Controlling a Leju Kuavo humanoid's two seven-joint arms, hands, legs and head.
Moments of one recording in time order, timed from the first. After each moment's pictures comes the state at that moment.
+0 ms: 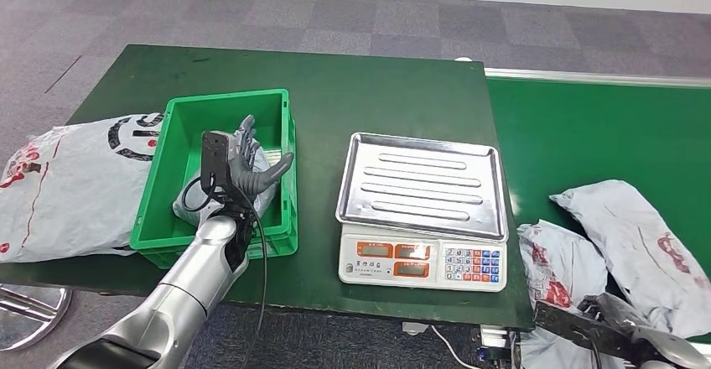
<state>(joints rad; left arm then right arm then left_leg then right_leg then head) -0.68 -0.14 -0.31 -0.69 0.23 0.21 -0.47 0.19 -0.73 0.18 -1.46 0.60 0.24 0.34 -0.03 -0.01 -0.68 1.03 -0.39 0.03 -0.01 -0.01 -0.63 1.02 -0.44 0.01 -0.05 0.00</state>
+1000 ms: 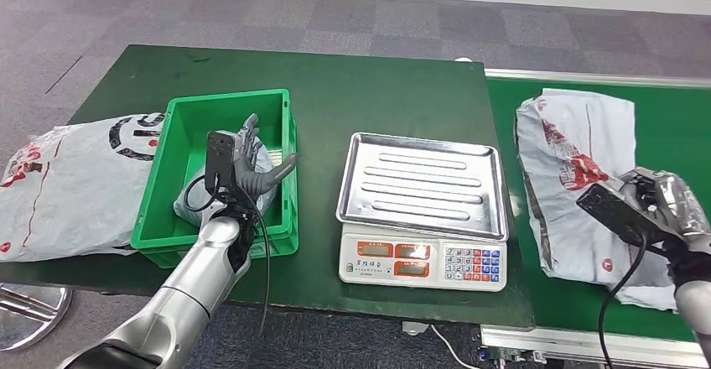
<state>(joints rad) -0.66 -0.15 -0.30 -0.73 0.17 0.24 -0.44 -0.06 -0.66 -0.07 -1.60 0.59 0.03 0.16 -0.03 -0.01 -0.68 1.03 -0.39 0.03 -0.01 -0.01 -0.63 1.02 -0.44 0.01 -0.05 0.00</state>
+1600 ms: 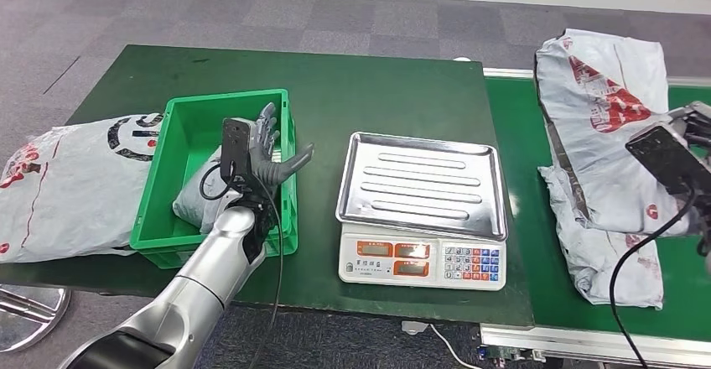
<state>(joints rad) -0.72 -0.21 -0.30 -0.69 0.17 0.21 -0.44 -0.22 -0.68 -0.09 -1.63 0.46 -0.09 0.11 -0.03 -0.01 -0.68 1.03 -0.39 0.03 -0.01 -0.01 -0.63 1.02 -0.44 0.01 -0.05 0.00</state>
